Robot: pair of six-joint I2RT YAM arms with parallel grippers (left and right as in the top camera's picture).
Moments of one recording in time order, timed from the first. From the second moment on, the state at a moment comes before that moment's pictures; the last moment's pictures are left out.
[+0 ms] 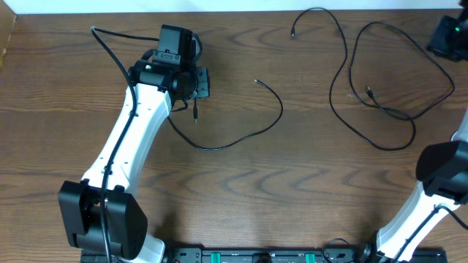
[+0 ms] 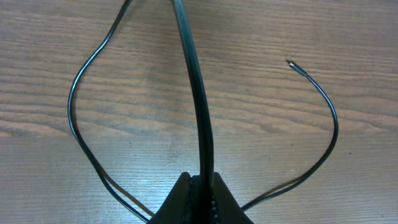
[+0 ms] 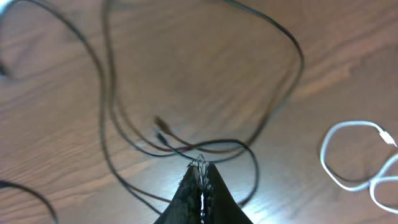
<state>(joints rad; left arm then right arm) -0.22 1.70 1.48 -0.85 0.07 -0.26 -0.32 2.11 2.37 -1.42 -0.01 0.17</state>
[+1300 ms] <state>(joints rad) -0.22 1.70 1.48 -0.84 0.07 -0.29 0.07 2.13 1.56 -0.65 0.08 -0.12</state>
